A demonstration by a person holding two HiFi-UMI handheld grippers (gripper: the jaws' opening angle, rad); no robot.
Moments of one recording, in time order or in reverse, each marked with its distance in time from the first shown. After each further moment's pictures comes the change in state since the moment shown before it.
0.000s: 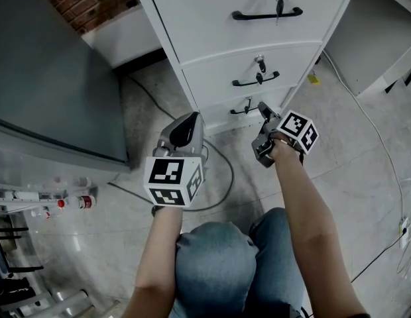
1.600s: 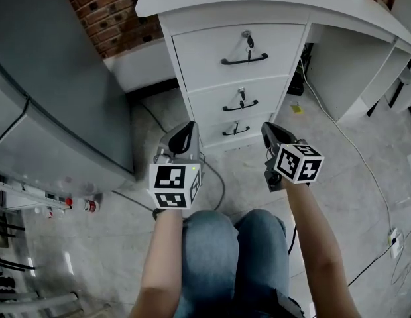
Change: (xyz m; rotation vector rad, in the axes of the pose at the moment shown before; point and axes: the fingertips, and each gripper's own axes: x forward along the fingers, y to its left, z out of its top) left arm -0.064 -0.035 0.095 0.107 -0.147 0.075; right arm -0.147 0.154 0.031 -0.814 -0.036 0.149
